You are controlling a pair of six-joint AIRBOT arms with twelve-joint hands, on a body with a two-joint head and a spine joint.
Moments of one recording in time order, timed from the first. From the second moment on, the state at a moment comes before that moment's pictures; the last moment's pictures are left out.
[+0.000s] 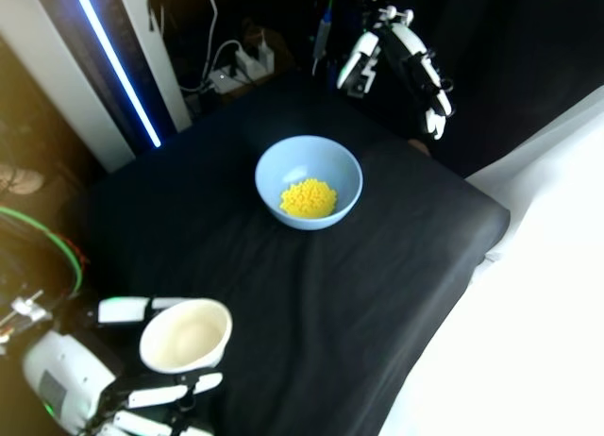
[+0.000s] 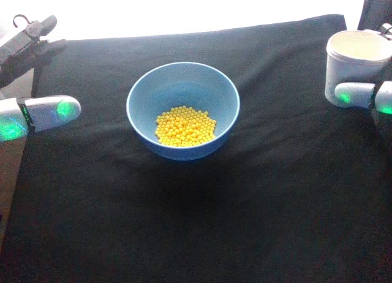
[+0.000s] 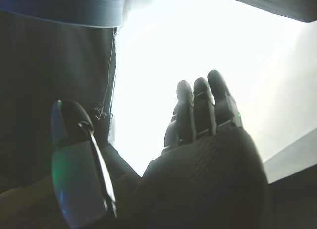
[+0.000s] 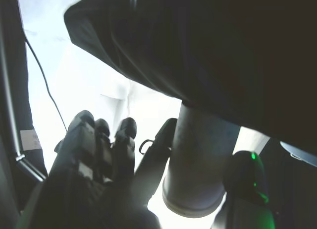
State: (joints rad) left arm 1.17 -1.02 1.29 -0.31 -1.23 0.29; right arm -1.05 -1.27 1.58 0.56 0.98 -0.23
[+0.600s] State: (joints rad) left arm 1.17 -1.03 1.29 -0.31 -1.23 0.29; right arm -1.06 -1.28 1.58 0.51 0.94 -0.22
